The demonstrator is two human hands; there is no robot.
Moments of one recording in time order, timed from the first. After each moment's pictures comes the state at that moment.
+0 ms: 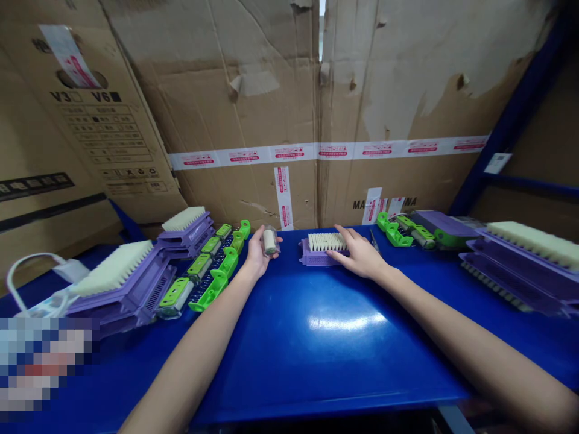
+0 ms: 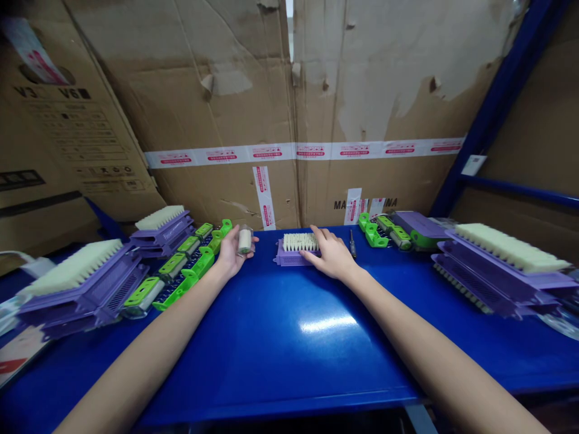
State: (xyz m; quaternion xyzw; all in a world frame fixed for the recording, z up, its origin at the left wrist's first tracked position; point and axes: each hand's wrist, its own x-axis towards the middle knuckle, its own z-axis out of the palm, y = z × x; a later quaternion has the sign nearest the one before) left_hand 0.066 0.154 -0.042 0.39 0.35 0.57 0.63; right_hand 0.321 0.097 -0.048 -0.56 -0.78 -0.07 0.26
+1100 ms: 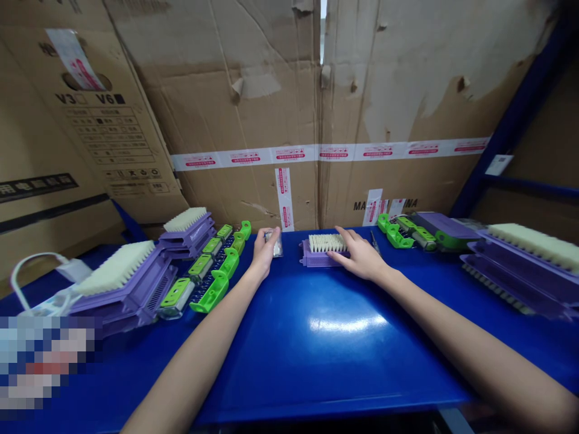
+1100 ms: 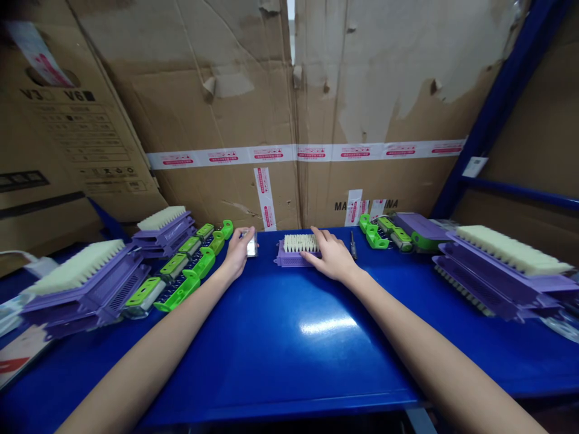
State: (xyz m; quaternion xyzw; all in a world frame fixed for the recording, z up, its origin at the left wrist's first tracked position) left_hand 0.075 0.160 -0.058 0.48 0.41 0.63 0.45; right_hand 0.321 0.098 -0.049 -0.55 -0.79 -0.08 0.26
